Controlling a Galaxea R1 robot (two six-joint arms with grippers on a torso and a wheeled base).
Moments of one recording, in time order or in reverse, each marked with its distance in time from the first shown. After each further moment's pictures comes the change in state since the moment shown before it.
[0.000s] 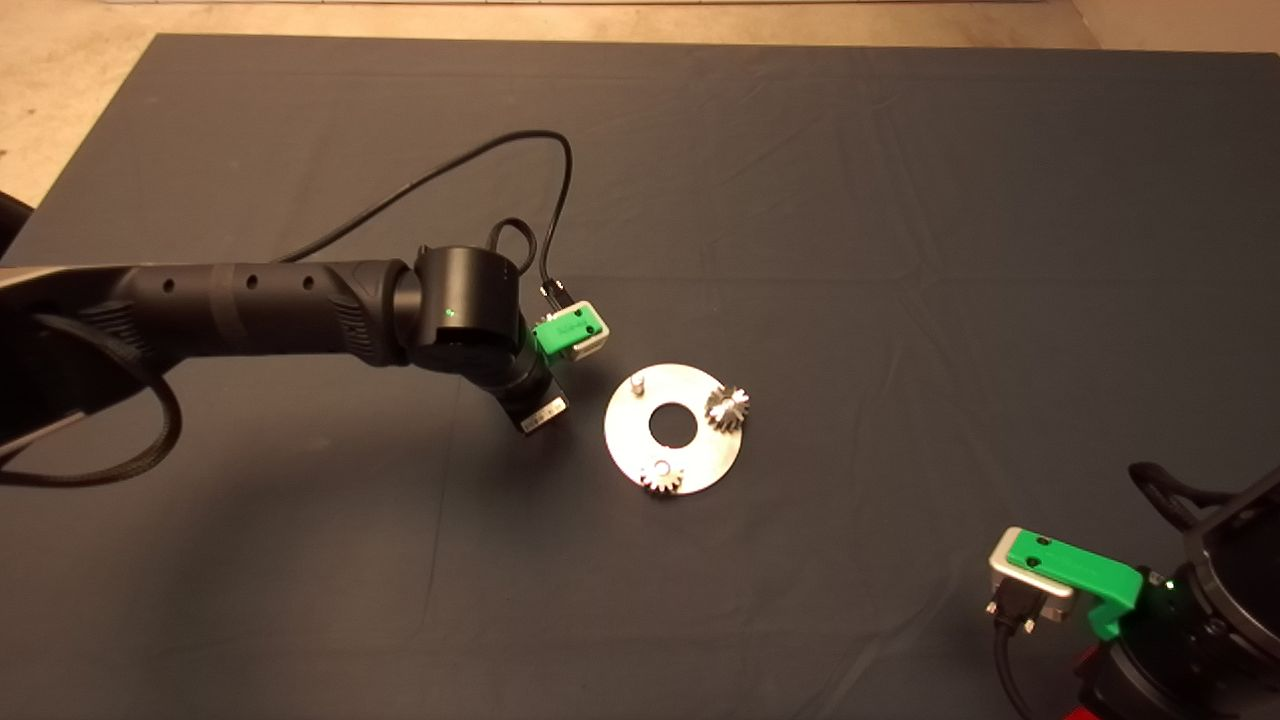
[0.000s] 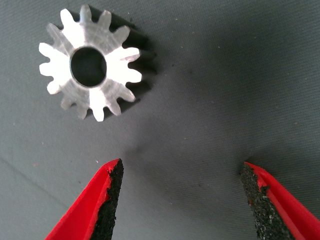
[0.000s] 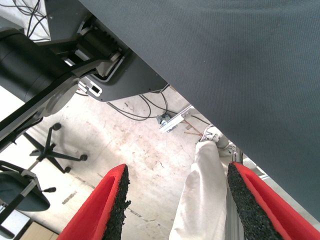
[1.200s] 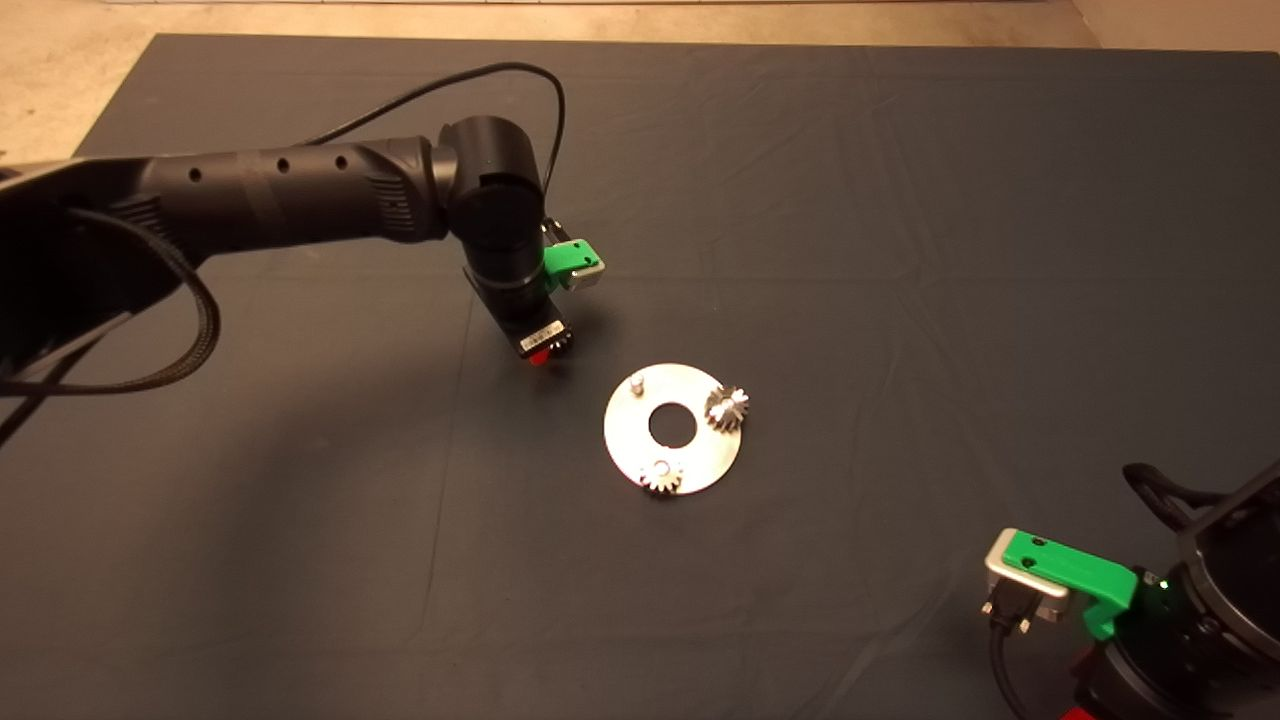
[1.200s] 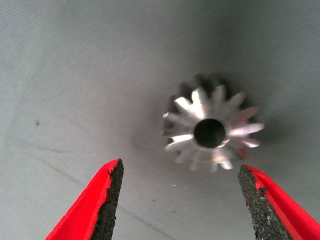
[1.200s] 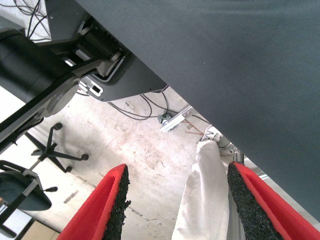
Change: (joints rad) left arm -0.129 0.122 -0.319 -0.285 0.011 0.159; right arm -0.006 0.006 -0.012 0.000 0.000 -0.001
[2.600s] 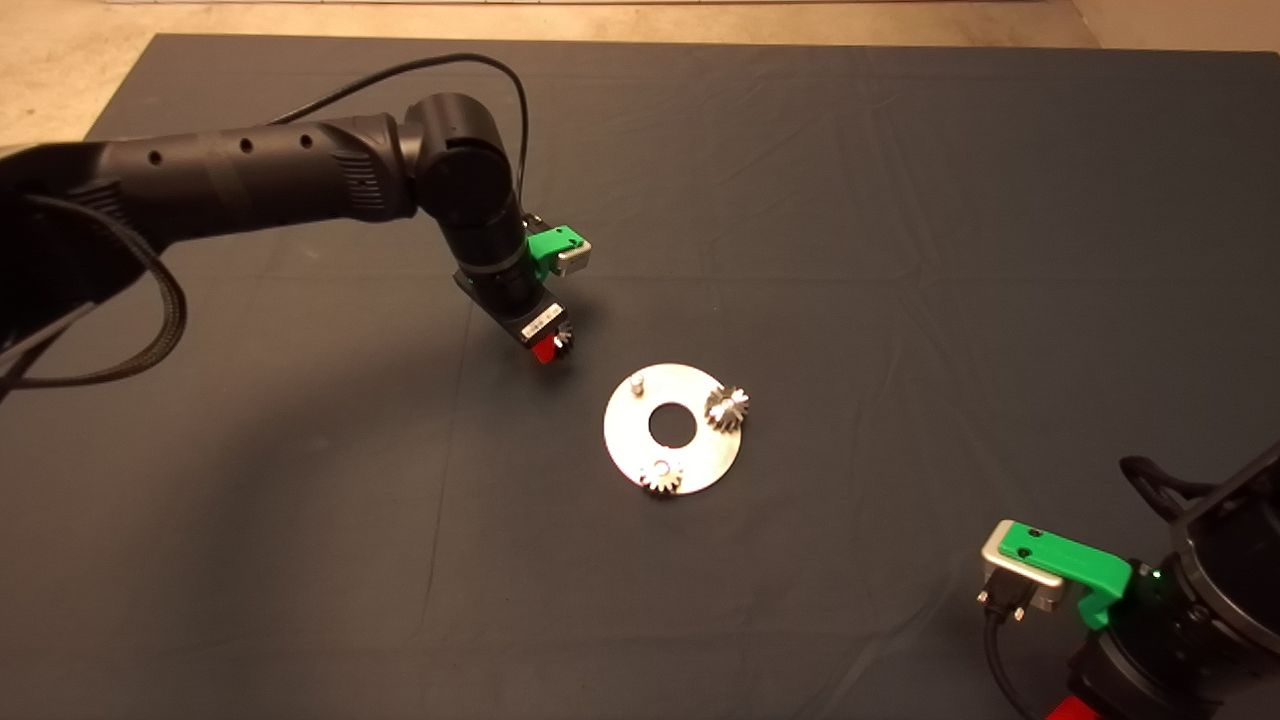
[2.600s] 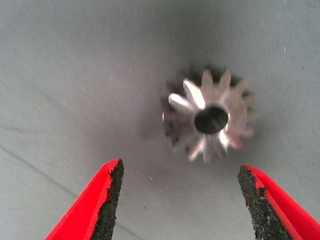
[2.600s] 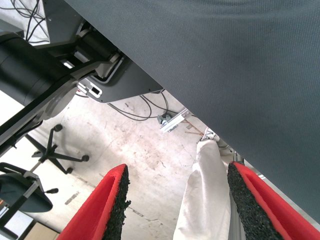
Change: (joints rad) left arm -0.011 -0.065 -0.040 -0.171 -0.144 -0.083; right arm 0.001 0.000 -0.012 0.000 0.000 -0.003
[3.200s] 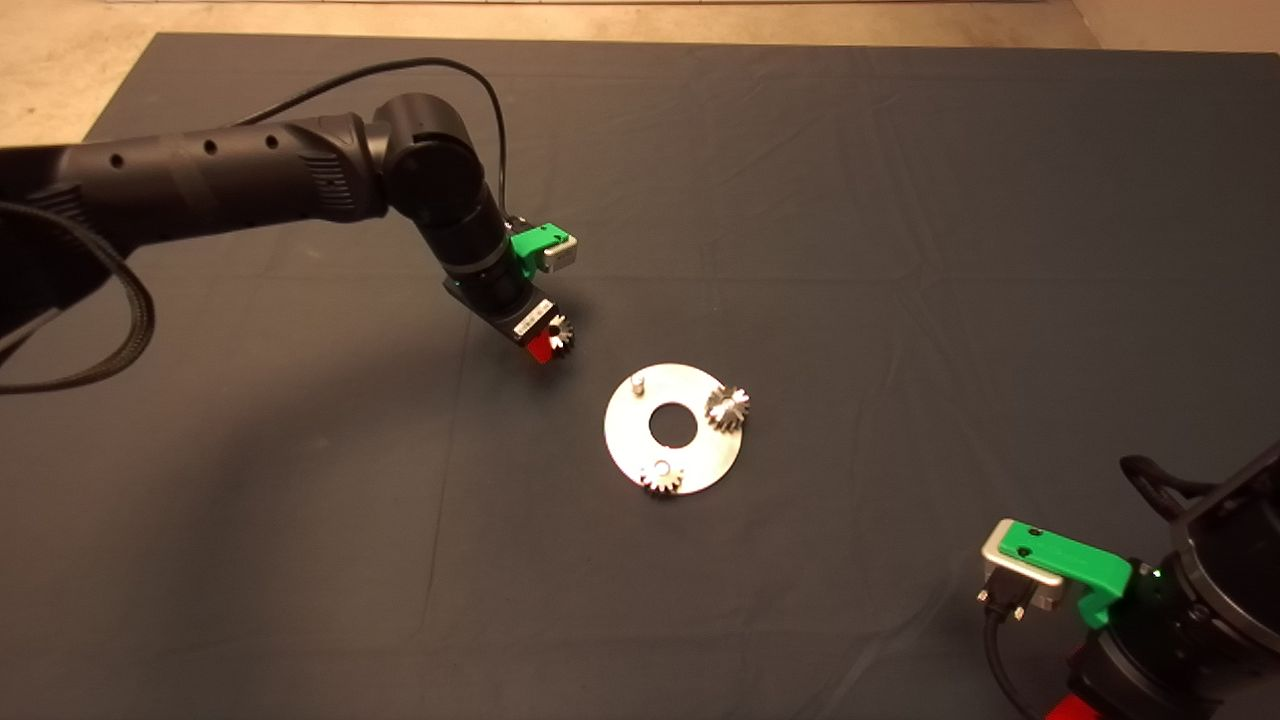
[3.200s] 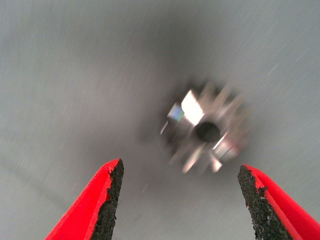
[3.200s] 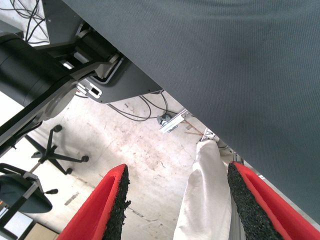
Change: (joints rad) left arm 0.000 -0.029 0.003 -0.023 -0.098 -0.026; right arm 0.002 0.000 0.000 0.000 0.000 0.001
